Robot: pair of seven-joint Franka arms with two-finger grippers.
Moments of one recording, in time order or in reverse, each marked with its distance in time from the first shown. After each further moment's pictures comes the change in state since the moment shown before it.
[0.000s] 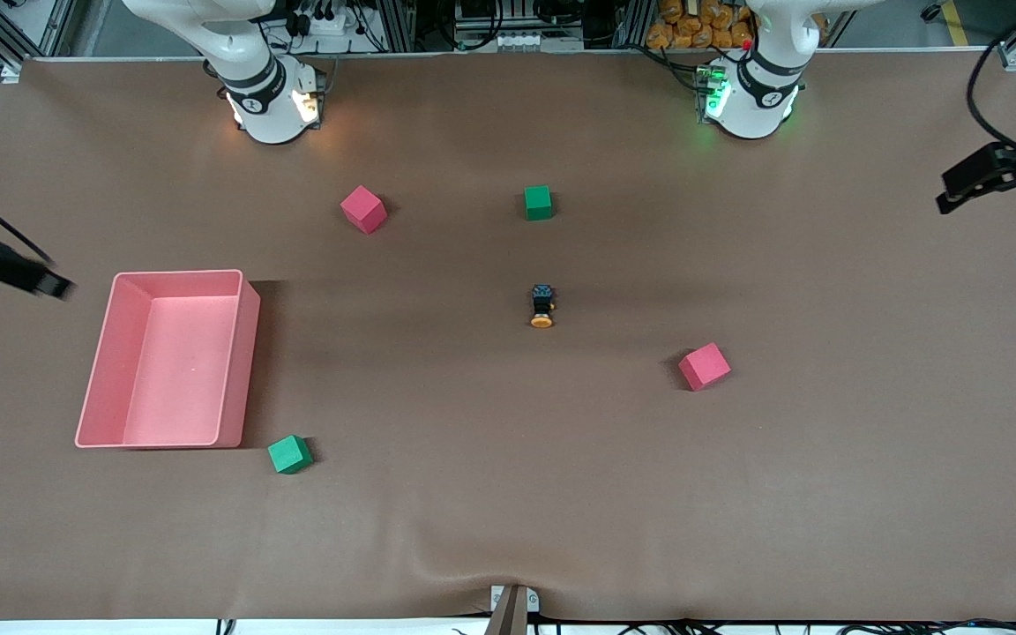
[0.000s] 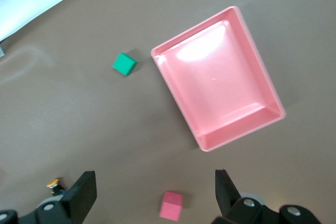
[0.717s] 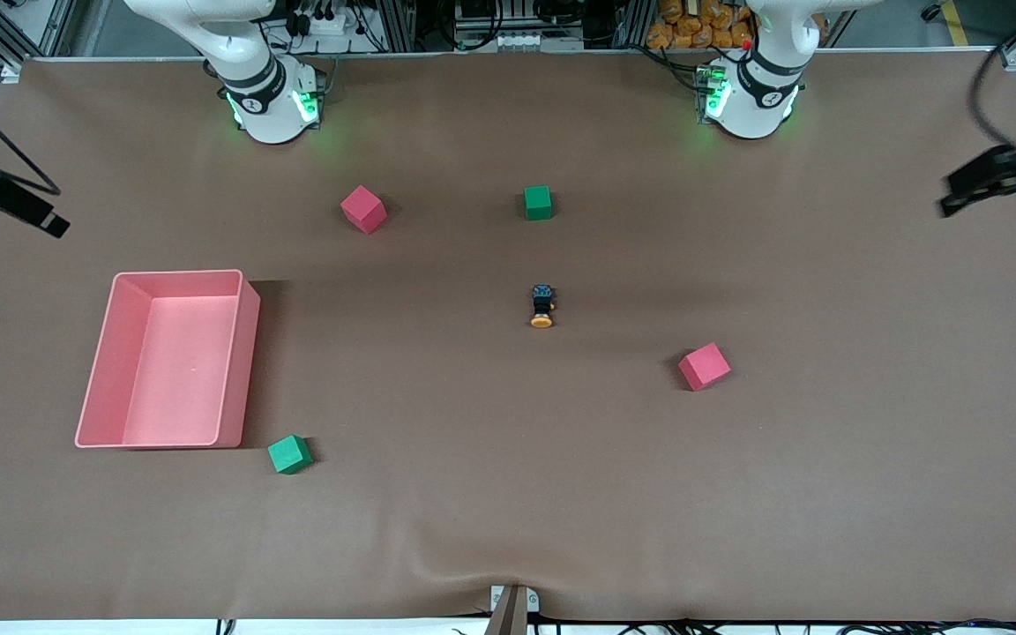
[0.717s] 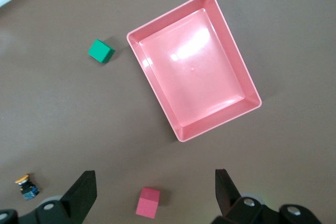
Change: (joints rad) left arm -0.044 0.043 -0.035 0.007 -0.019 0.000 -0.038; right arm -0.027 -0.314 0.041 -0.489 -0.066 0.193 -0.038
